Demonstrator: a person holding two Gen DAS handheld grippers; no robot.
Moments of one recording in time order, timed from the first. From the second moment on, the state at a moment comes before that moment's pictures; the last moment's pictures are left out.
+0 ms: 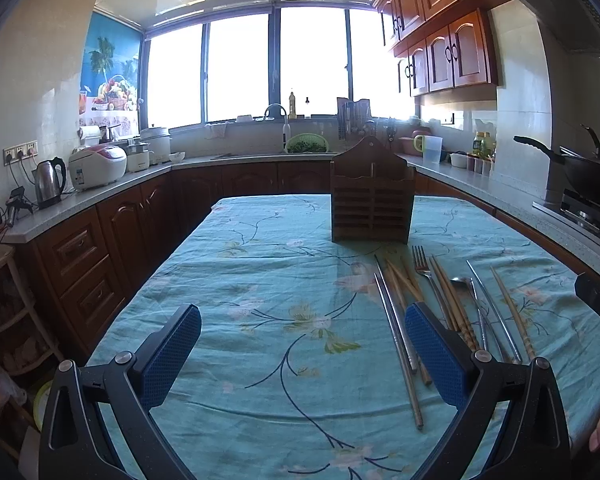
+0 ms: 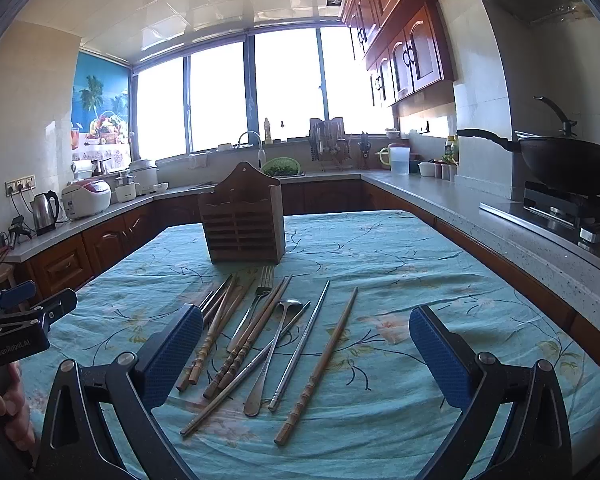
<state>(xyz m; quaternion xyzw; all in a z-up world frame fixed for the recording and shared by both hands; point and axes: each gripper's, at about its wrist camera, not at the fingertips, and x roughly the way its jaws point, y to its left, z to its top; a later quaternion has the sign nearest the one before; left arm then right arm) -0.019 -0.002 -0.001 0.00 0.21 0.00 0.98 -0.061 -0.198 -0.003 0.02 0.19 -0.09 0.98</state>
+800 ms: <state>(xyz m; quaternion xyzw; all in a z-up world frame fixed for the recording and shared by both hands) 0.127 0.000 0.027 -0.07 0.38 -0.11 0.92 0.008 -0.258 -0.005 0.09 0.32 -0.10 0.94</state>
